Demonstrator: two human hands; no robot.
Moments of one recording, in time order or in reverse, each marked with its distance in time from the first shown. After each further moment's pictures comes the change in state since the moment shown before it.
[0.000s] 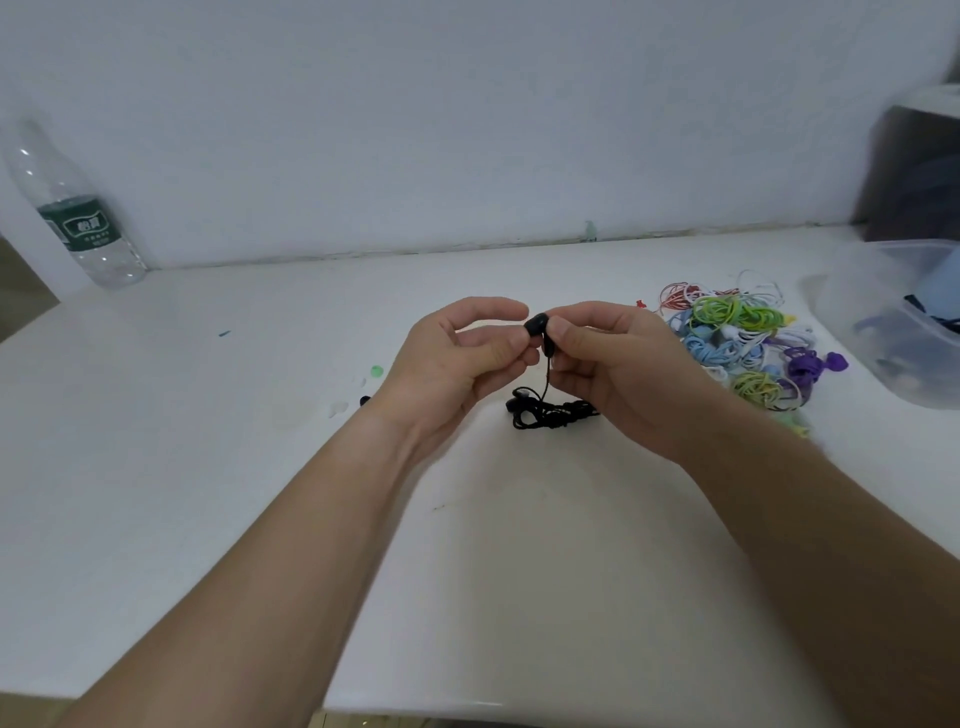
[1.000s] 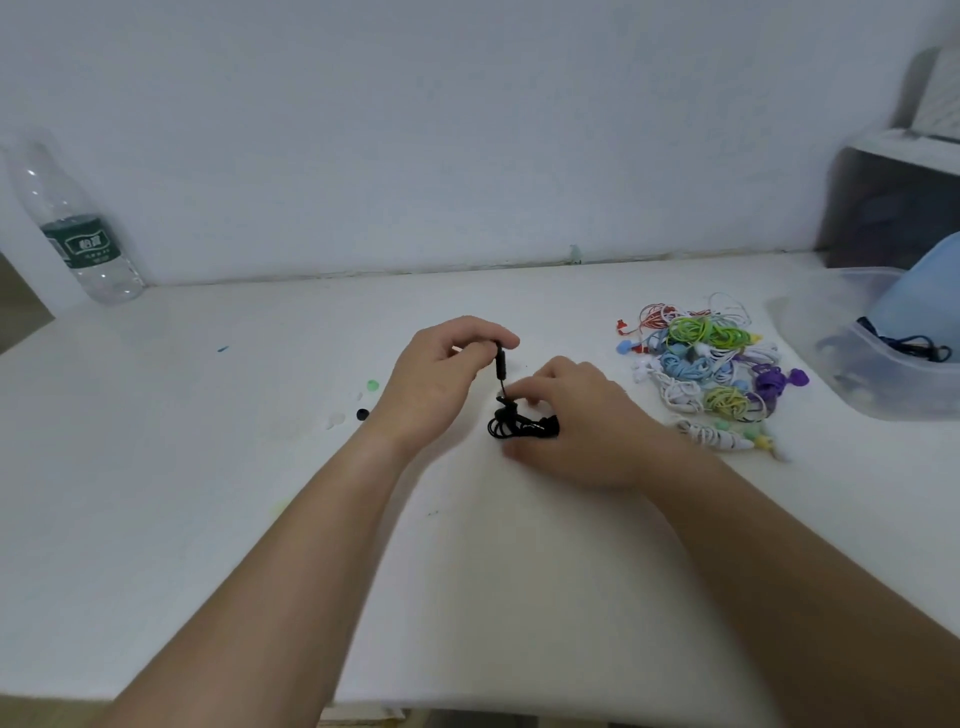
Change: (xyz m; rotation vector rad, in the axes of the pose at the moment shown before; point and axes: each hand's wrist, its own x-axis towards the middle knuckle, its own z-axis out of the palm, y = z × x) left_hand -0.001 0.003 -0.004 0.608 0.110 0.175; right_hand -0.003 0.023 -0.001 -1.390 -0.117 -0.125
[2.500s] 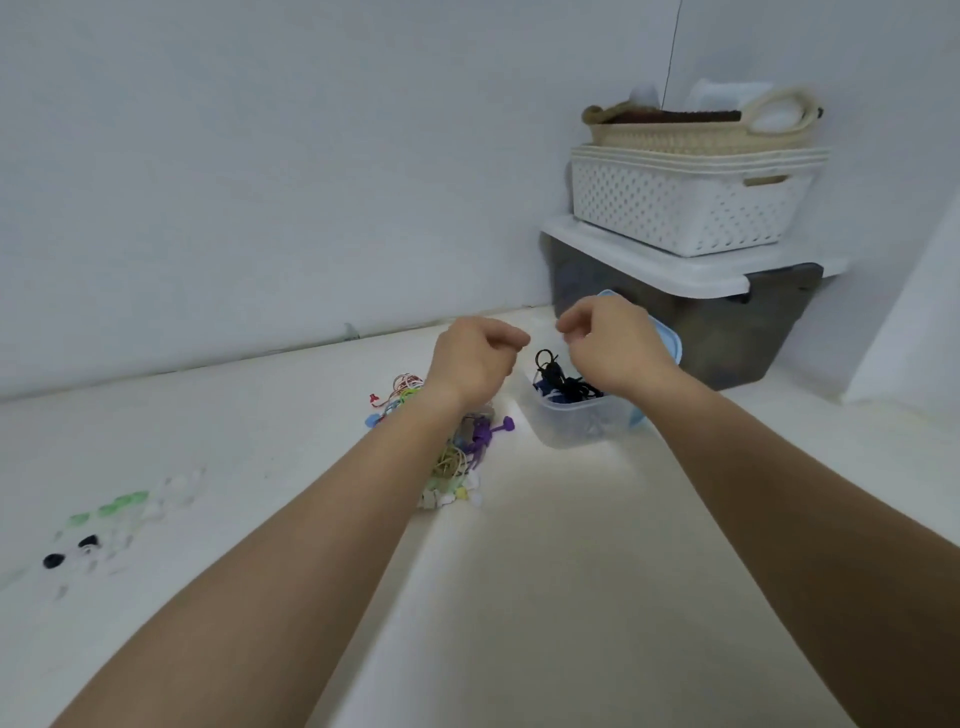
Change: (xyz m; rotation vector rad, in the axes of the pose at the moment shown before) left_hand 0.085 0.118 0.253 0.122 -0.213 0.116; right_hand -0.095 0.176 -0.190 0.049 0.564 0.555
